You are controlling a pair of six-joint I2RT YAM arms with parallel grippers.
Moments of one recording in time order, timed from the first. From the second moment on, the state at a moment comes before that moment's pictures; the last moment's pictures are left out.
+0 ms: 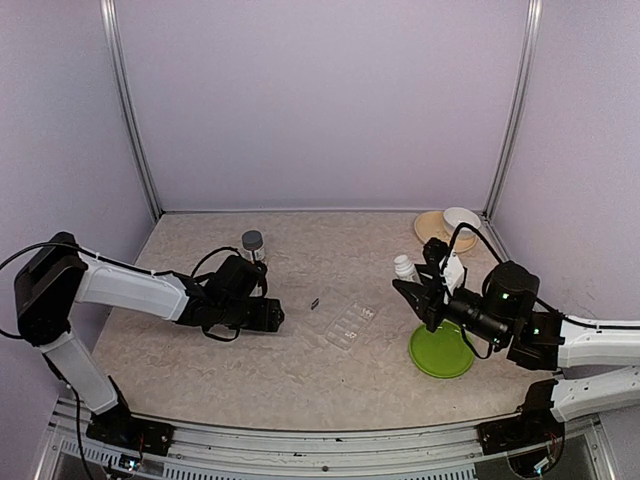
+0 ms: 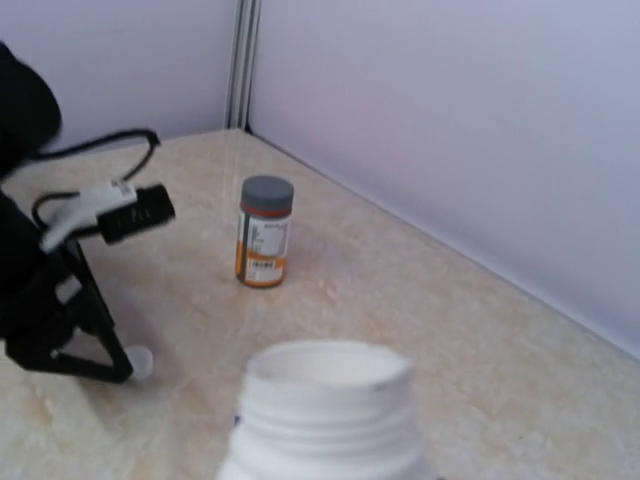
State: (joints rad) left arm -0.80 1.64 0.80 -0.02 -0.15 -0.56; right arm 0.96 0.93 0.44 0.42 0.17 -0.17
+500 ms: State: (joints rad) left arm -0.78 1.76 0.91 -0.10 -0.23 -0.49; right arm 0.96 0.88 0.44 0.43 0.16 -0.17
